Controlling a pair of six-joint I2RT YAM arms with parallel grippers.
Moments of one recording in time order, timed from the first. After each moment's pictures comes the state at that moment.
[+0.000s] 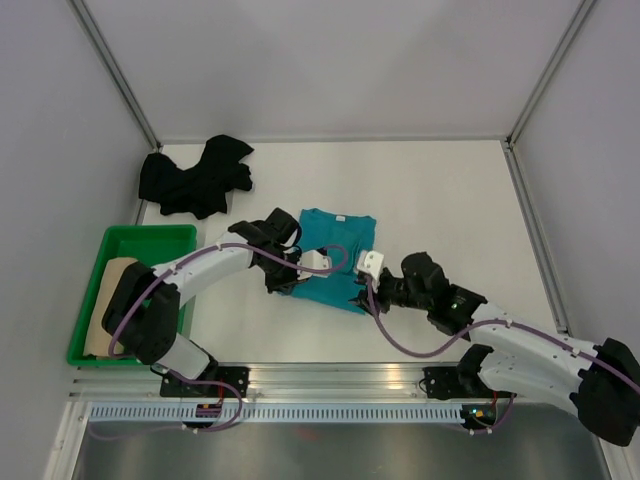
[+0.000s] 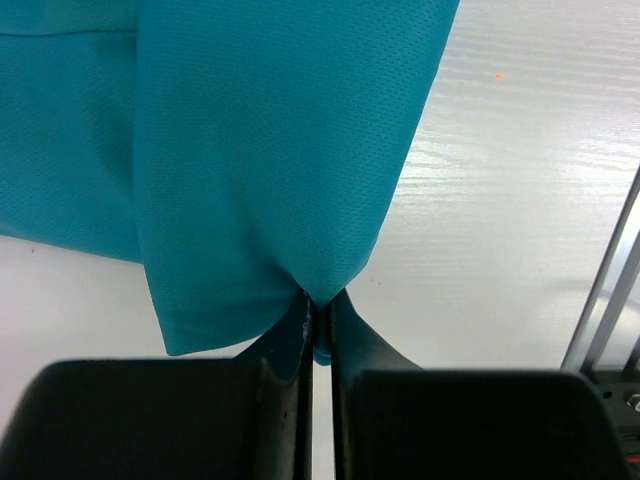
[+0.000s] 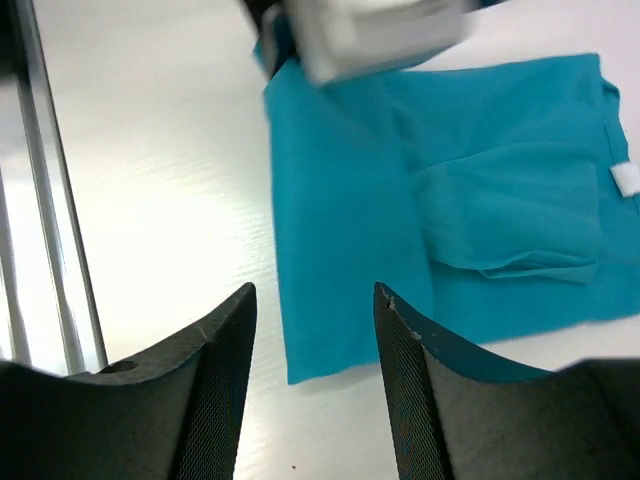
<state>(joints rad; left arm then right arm) -0.63 1.52 0.99 -0.78 0.36 0.85 0.77 0.98 0.50 0.05 -0.35 -0.20</state>
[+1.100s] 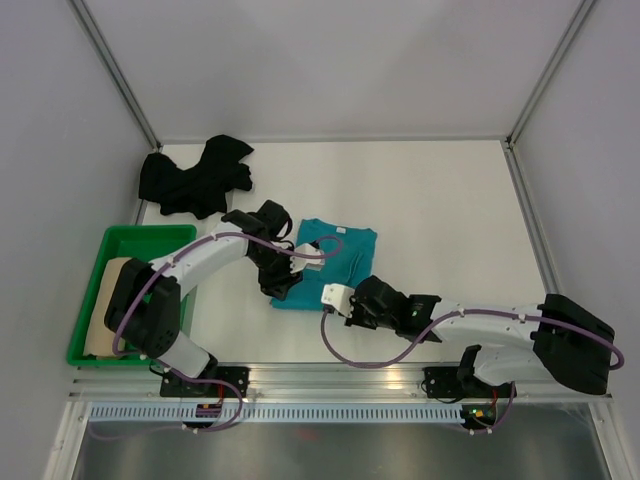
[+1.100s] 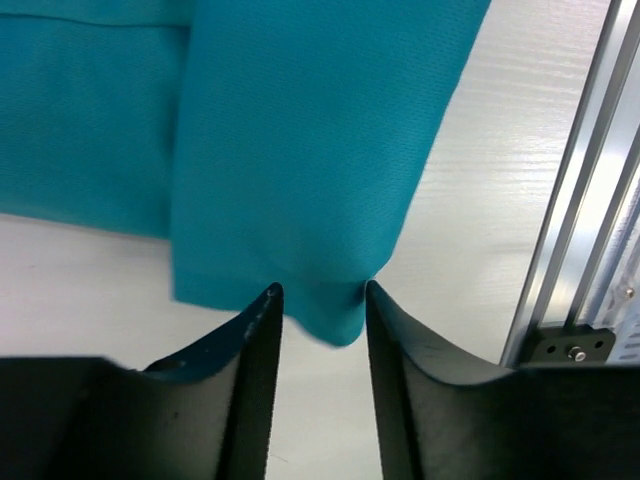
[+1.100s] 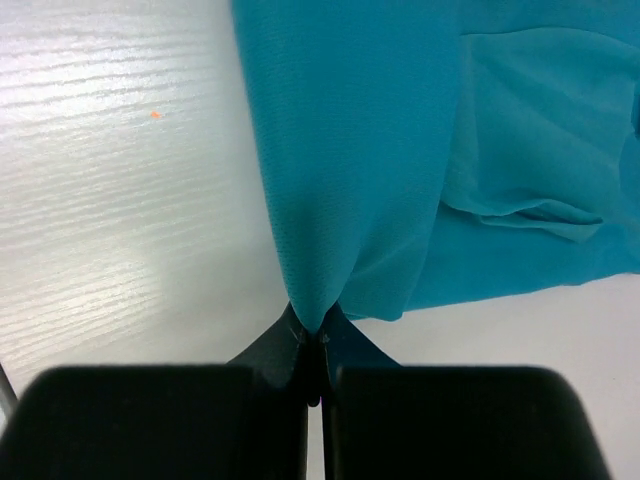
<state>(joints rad) -0.54 1.55 1.07 -0.97 0.46 0.90 1.12 1.27 0.53 -0.04 0.13 -0.38</state>
